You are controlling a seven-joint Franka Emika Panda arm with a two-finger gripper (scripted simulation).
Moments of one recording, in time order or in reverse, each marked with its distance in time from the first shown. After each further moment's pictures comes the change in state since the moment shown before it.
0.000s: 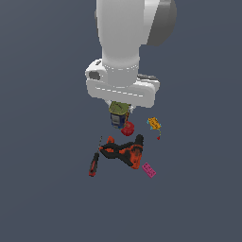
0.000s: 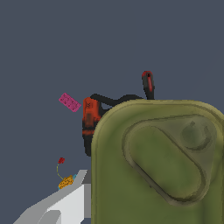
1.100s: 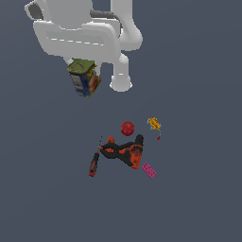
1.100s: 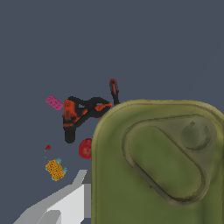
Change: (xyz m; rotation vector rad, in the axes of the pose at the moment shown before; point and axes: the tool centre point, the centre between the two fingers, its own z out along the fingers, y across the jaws) arm -0.009 0.106 -0.112 -0.002 0.001 0.001
